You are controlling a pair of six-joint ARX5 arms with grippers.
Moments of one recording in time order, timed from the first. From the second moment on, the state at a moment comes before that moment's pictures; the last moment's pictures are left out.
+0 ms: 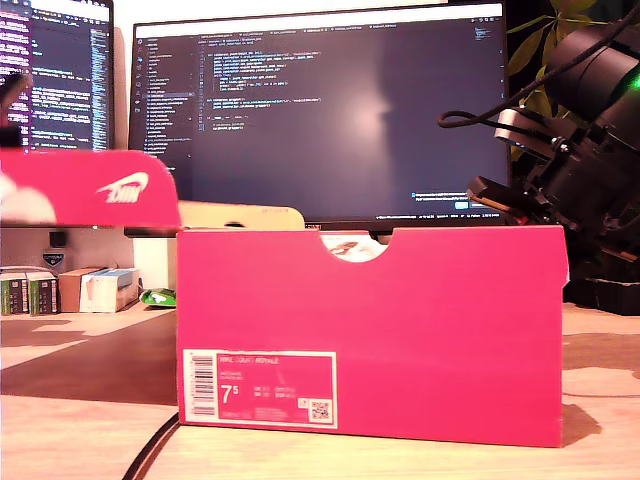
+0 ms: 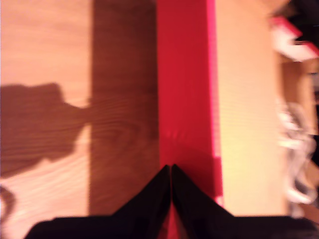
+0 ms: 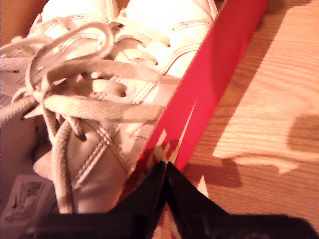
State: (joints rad) left arm 0.18 1.78 1.47 -0.98 0.86 0.08; right arm 0.26 1.52 0.80 -0.15 -0.29 0.08
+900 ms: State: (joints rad) left arm -0.12 1.52 1.56 -0.82 1.02 -0.08; right arm 0.34 1.52 0.80 -0.14 -0.26 0.08
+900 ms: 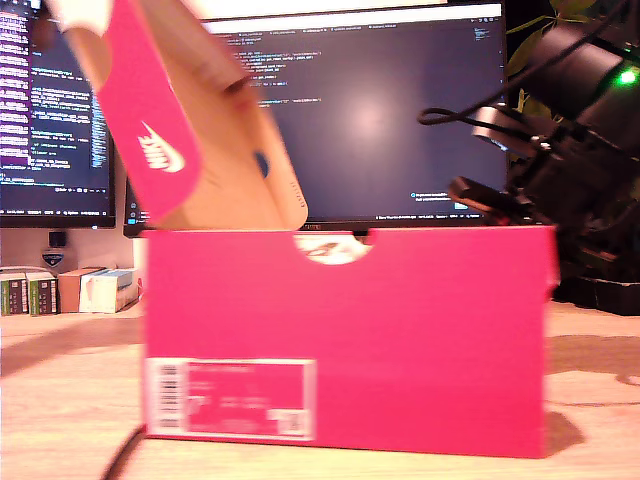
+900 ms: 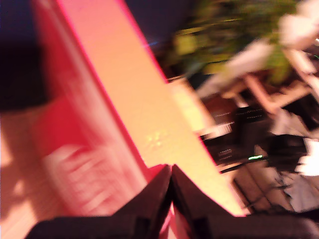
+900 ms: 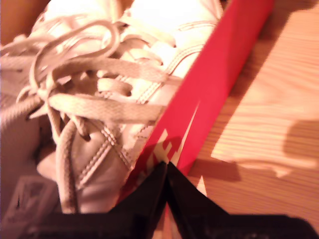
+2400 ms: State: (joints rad) left arm -0.40 1.60 1.50 -0.67 0.54 -0.15; right arm 0.27 1.50 1.10 -0.52 -0.35 0.00
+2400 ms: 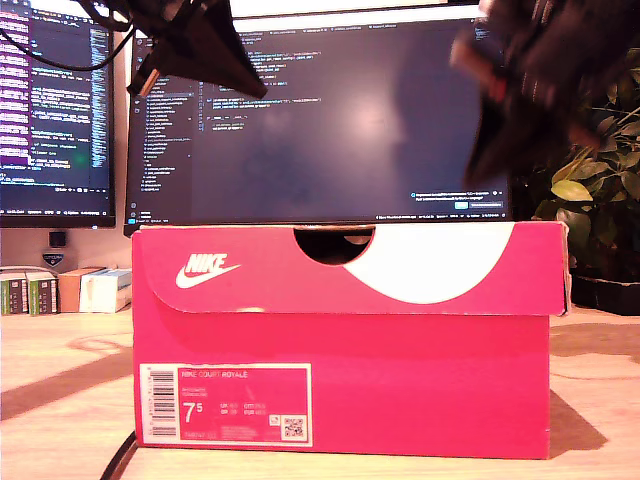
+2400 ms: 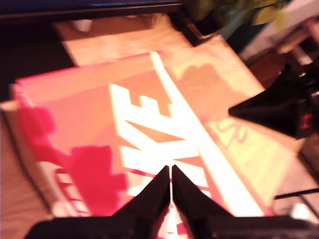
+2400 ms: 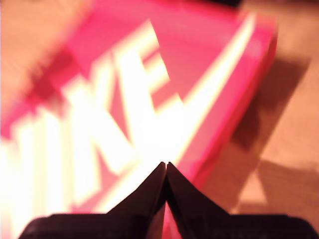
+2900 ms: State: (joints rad) left arm -0.40 1.60 1.50 -0.68 0.44 -0.09; right arm 0.29 1.53 1.10 -0.50 -0.26 -0.03
